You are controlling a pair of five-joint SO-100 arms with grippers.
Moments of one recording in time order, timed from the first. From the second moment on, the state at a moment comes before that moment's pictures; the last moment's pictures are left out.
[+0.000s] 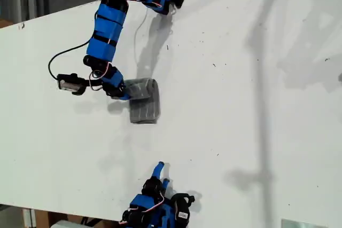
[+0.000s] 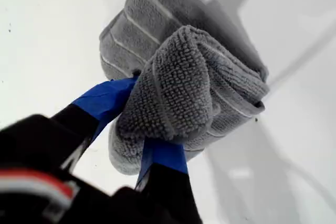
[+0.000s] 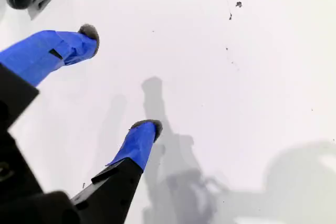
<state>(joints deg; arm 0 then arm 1) -8.0 158.5 153.3 77.8 -93.7 24.0 72.2 68.7 67.2 53.8</state>
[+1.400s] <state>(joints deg) -12.0 198.3 177.5 77.3 -91.4 1.1 171.1 165.2 63.5 92.4</state>
